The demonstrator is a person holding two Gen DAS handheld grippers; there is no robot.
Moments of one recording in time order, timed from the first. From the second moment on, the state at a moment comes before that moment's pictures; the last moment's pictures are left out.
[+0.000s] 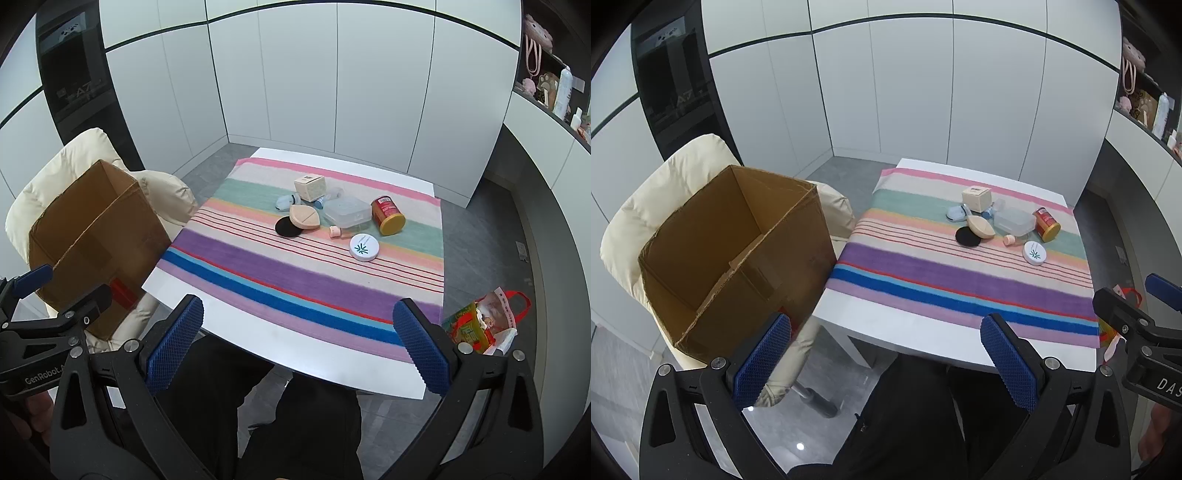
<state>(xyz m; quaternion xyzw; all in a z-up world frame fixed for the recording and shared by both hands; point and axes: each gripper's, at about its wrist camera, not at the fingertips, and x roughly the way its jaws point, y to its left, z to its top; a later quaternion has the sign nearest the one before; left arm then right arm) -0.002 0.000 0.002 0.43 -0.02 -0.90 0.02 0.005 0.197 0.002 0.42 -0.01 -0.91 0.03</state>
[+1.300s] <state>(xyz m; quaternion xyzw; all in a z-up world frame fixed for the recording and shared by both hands) -0.002 -0.002 -0.001 0.43 -0.03 -0.90 0.02 0.008 0.194 0.001 0.43 -0.01 -0.90 0.03</state>
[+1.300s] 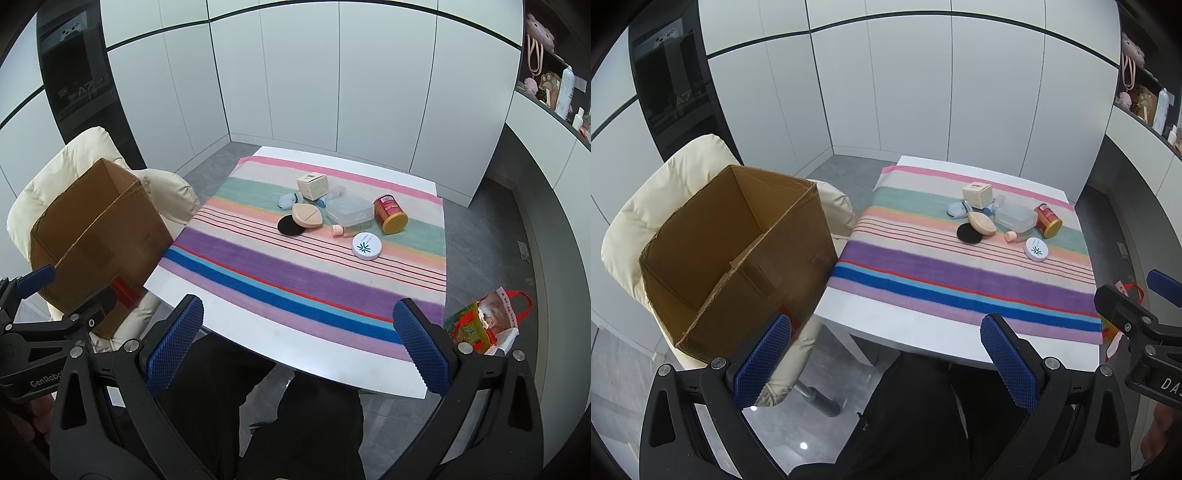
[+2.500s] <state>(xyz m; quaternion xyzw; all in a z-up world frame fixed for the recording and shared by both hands) -0.029 0.012 -0.005 0.44 -0.04 -0.90 0.00 -0.003 0.209 0.001 0.43 -0.02 -0.90 0.00</state>
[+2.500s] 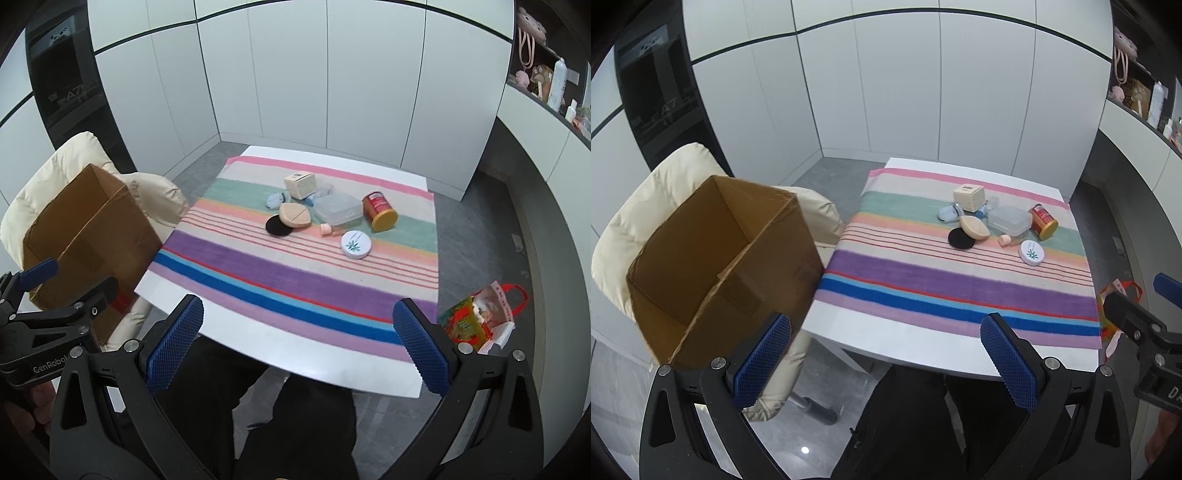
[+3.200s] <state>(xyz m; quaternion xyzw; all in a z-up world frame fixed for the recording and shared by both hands) -0.116 0.052 -0.034 0.45 -0.04 -0.89 -0.04 -0.064 0.251 -0.024 0.45 -0.02 -0.89 -0.05</state>
